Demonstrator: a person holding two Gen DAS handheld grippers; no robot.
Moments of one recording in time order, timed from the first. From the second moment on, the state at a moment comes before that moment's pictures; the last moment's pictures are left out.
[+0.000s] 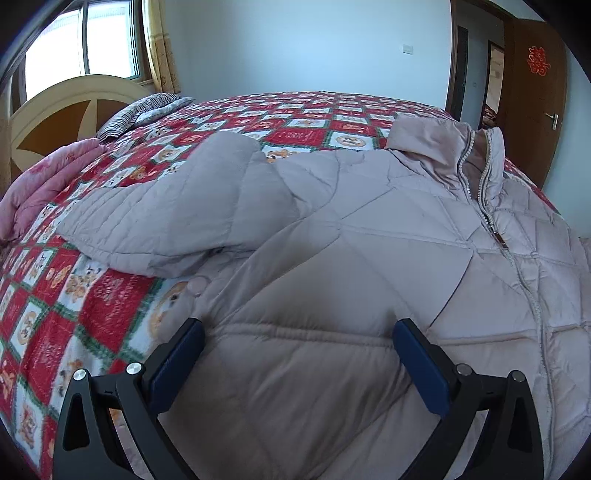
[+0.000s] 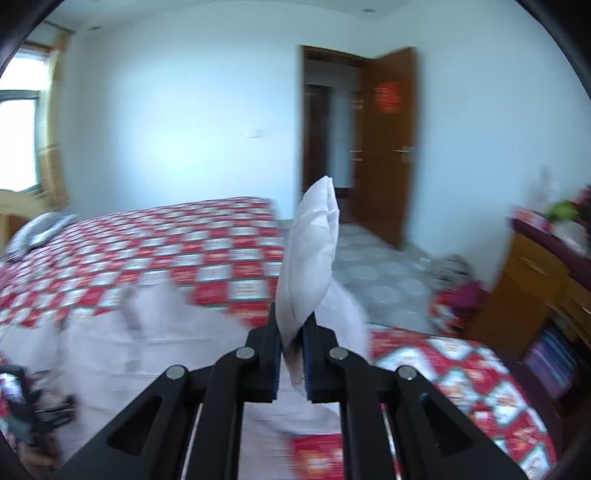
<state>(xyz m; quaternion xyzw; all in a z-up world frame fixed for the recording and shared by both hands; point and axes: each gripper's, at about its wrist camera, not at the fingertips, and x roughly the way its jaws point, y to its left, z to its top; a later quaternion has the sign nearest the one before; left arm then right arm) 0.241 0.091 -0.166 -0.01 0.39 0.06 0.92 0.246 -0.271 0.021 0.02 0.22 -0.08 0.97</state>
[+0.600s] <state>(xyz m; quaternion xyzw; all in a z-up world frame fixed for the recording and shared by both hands) 0.224 0.177 -0.181 -0.13 0.38 0.09 0.91 0.353 -0.051 -0.131 0.06 0.39 0.22 0.89</state>
